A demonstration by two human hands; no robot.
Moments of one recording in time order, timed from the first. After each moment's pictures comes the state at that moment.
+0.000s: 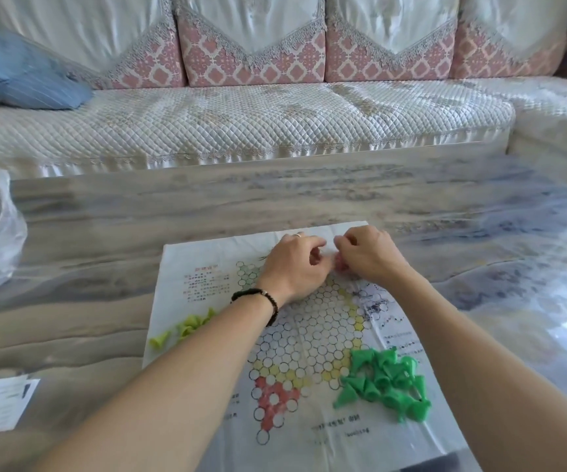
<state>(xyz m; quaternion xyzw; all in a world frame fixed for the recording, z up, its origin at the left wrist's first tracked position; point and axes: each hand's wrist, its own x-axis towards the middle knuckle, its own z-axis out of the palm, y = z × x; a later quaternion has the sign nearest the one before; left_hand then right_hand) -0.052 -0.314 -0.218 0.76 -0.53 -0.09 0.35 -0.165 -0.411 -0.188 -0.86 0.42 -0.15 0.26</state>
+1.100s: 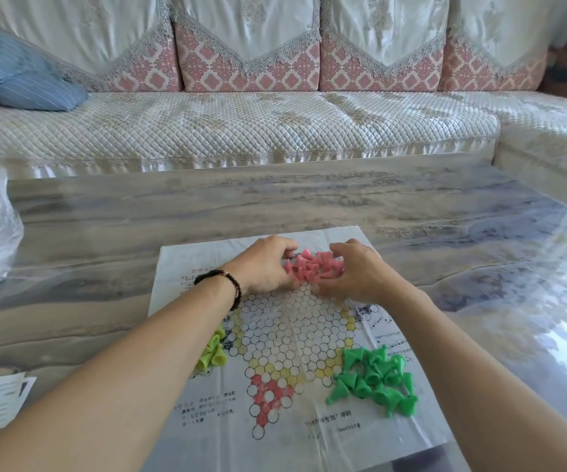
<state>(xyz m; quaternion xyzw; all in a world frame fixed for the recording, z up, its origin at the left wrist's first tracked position) -0.025 -0.289 -0.185 0.77 -0.55 -0.23 0.21 -0.179 -0.396 -0.190 -0.92 0.33 -0.06 0.21</state>
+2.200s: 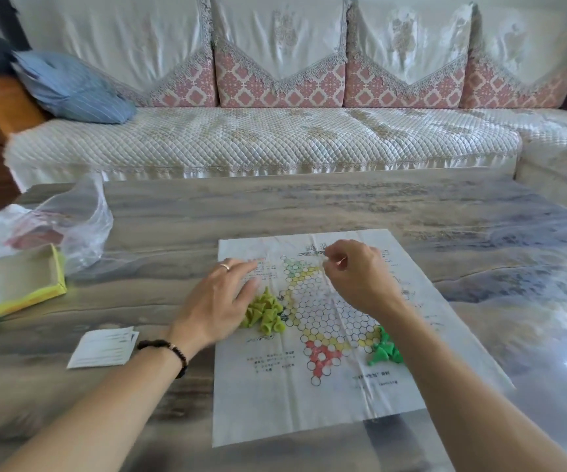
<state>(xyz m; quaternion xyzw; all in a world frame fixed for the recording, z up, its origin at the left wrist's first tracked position) -0.003 -0.118 -0.201 0.81 -0.52 -0.02 0.27 -0.162 -0.292 -0.166 -0.90 0.30 -0.25 0.21</state>
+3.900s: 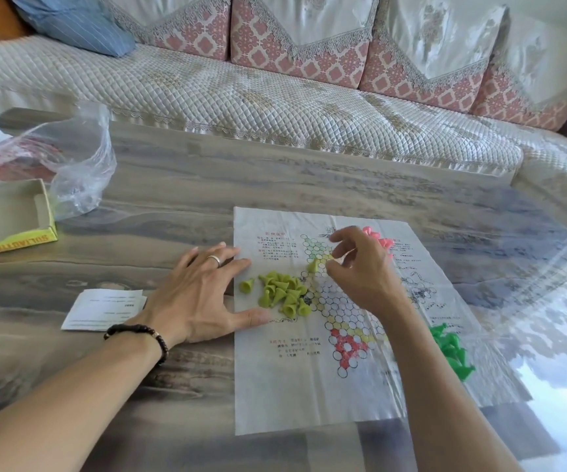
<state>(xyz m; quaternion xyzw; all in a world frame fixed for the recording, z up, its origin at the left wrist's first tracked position) 0.027 -0.076 -0.227 0.83 -0.54 -0.05 0.15 -0.135 -0.270 -0.187 -0.90 0.29 -0.22 0.25</state>
